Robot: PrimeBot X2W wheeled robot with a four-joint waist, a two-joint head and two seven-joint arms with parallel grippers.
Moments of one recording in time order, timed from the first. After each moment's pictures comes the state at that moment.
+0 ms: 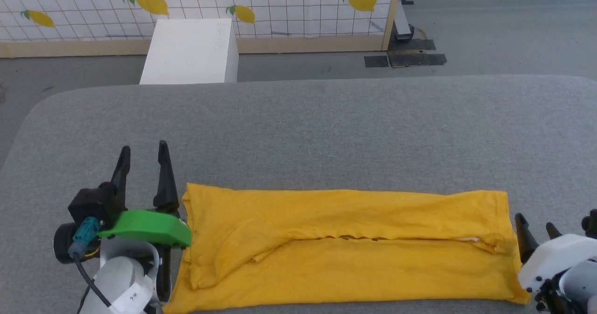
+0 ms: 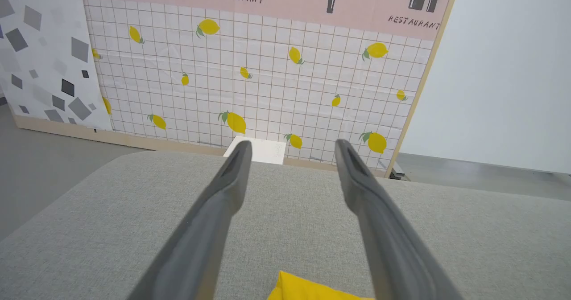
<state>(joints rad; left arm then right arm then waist) -0.19 0.23 -0.15 0.14 -0.41 0.12 -0.25 -0.07 -0.06 -0.35 0.21 0.23 0.13 0.28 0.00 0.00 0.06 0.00</state>
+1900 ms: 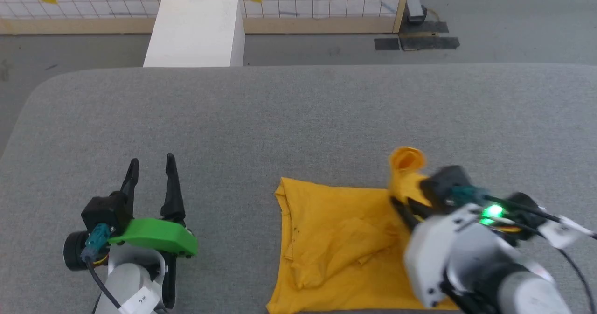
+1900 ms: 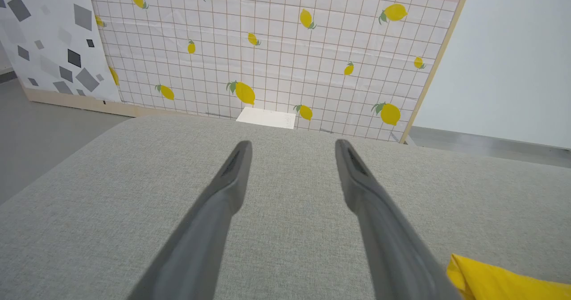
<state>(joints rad) -0.19 0.09 0.02 0.25 -0.22 -0.03 -0.26 -0.08 -0.16 0.27 -0.38 0.13 0.13 0.82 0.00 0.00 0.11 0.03</state>
